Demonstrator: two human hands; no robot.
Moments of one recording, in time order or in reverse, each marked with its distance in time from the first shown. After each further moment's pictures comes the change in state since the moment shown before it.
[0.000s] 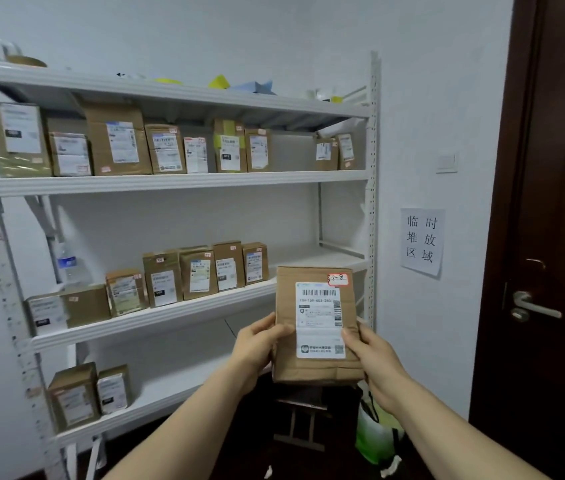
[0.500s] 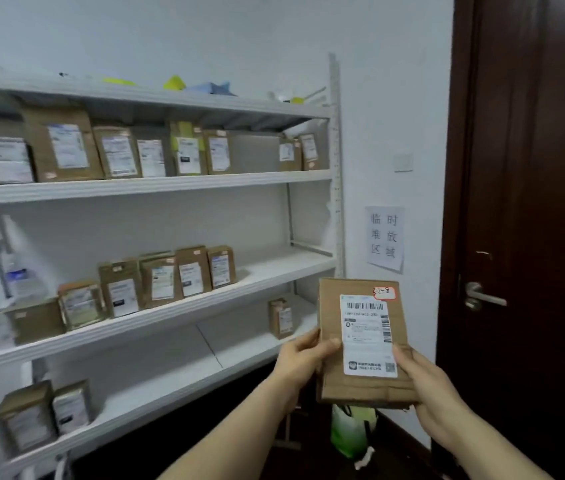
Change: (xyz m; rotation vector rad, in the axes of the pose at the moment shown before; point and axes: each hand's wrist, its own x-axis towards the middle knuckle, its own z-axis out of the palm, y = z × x) left_hand -0.003 -0.041 0.131 -0.038 -0.246 -0.052; right_hand -0.036 -0.009 -0.135 0.090 0.220 0.031
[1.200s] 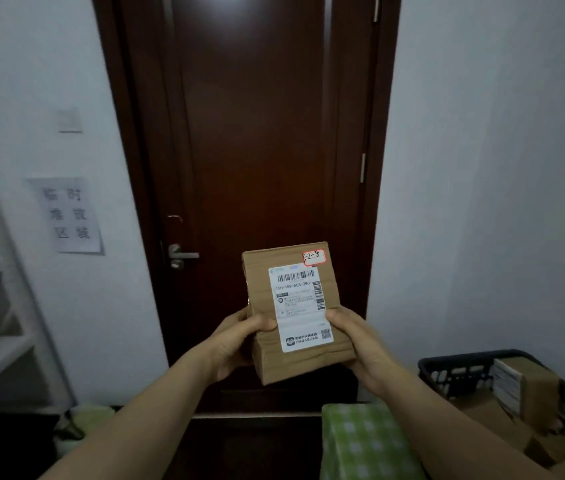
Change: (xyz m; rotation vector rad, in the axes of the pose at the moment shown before) left_hand -0.002 -0.086 0.290 0.165 -0.980 -0.272; right_hand -0.166 -0.060 -0.248 -0.031 0.649 -0.161
